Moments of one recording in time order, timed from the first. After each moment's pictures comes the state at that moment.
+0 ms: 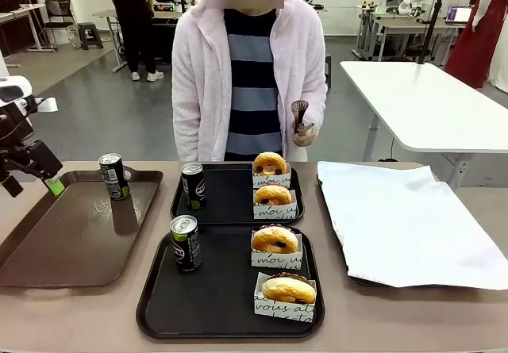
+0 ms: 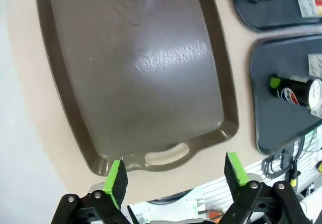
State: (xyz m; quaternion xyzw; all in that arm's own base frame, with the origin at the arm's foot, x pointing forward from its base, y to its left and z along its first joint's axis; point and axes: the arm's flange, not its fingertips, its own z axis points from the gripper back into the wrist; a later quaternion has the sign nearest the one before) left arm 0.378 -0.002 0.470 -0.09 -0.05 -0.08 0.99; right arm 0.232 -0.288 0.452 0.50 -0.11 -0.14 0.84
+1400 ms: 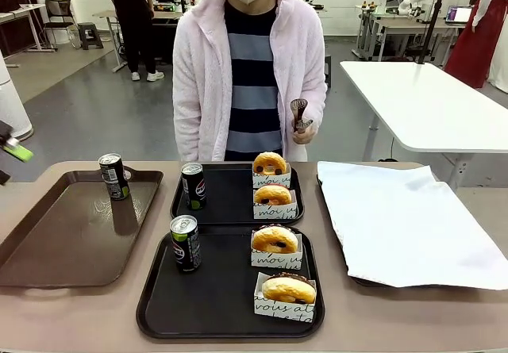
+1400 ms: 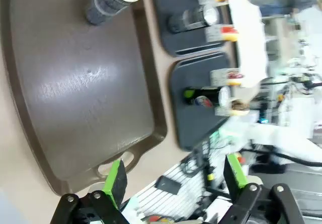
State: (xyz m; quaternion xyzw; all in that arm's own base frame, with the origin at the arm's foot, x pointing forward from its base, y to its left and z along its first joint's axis) left arm 0.391 0.130 0.473 -0.41 -0.07 -0.05 0.91; right arm 0.232 -0.288 0.452 0.50 -0.11 -0.14 0.84
